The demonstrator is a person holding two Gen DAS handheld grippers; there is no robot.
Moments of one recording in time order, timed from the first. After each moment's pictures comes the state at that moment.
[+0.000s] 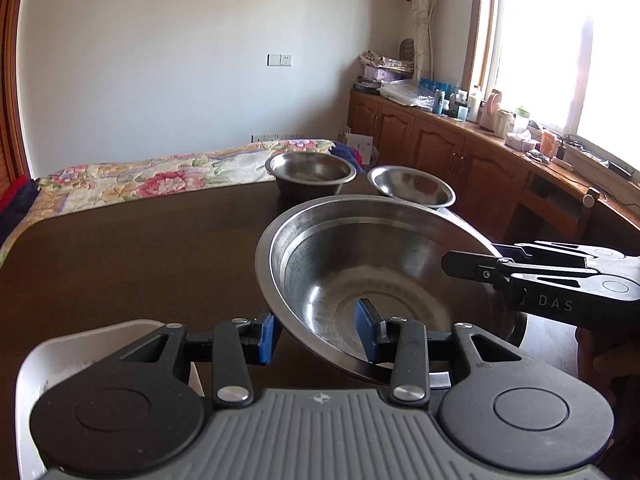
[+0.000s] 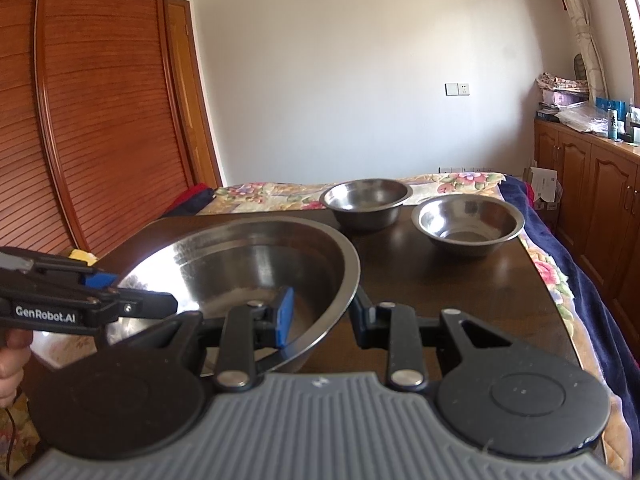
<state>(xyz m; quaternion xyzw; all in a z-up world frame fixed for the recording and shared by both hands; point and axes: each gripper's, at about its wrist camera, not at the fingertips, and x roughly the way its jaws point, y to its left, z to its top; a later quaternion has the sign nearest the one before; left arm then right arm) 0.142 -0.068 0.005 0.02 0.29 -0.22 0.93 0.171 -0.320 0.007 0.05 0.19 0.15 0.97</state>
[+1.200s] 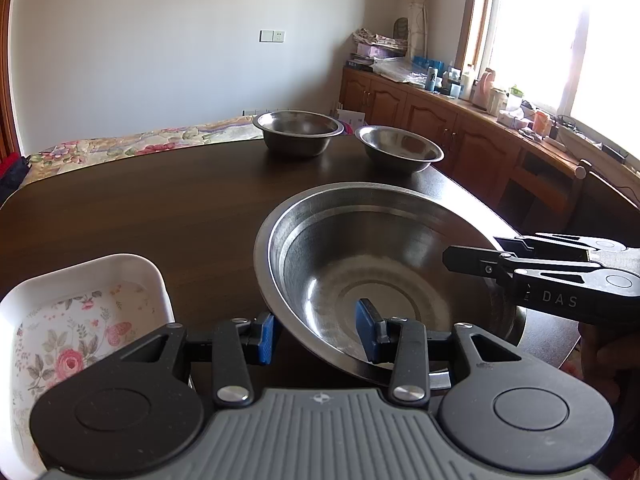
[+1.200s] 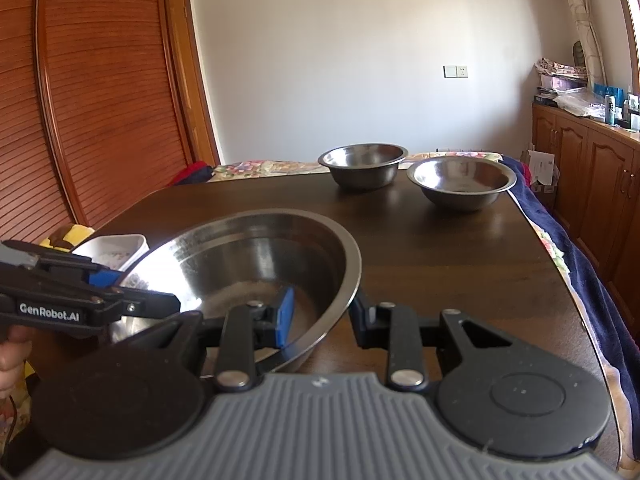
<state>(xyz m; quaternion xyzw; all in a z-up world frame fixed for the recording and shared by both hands) 0.125 -0.070 -0.023 0.02 0.32 -0.24 0.92 0.150 -0.321 -0.014 0.04 0.22 0.15 0.96</state>
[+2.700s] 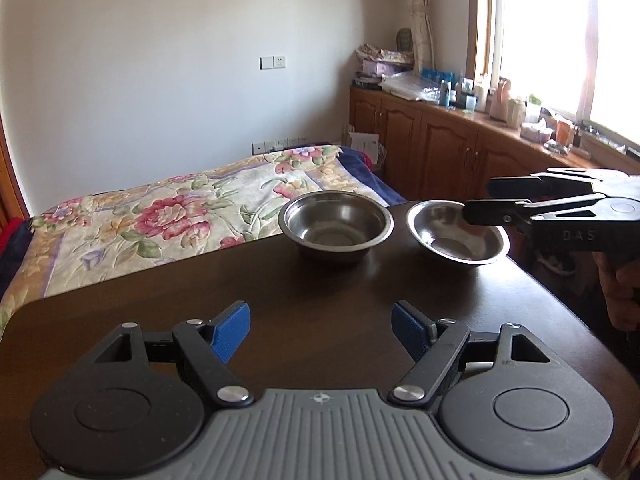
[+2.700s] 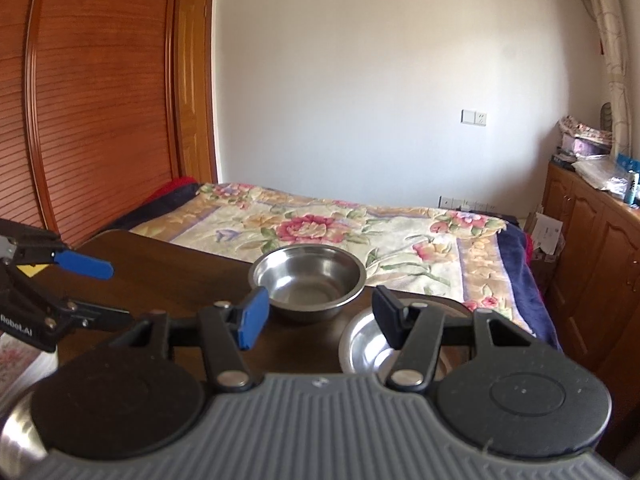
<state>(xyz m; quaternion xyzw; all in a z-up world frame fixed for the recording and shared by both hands) 0.251 -0.091 0.030 0.07 0.29 -0.22 0.93 0.290 -0.351 0.050 -0.03 0.19 0.16 0.97</state>
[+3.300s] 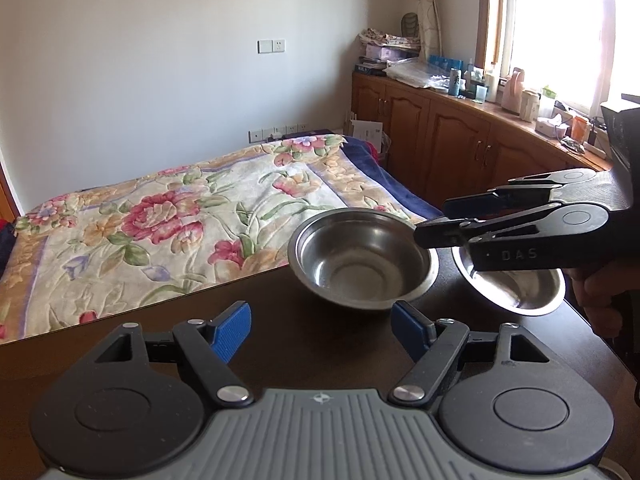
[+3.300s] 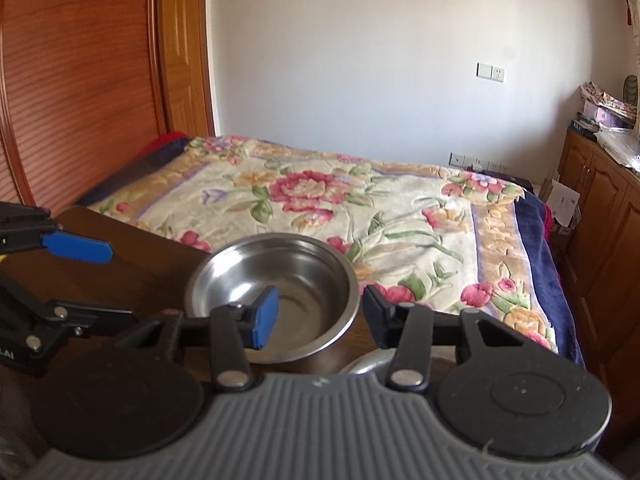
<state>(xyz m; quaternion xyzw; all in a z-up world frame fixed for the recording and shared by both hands) 0.339 -0.112 0.016 0.07 0.32 -0.23 0.92 0.381 -0.335 0.038 -0.05 0.27 0.16 0.95</state>
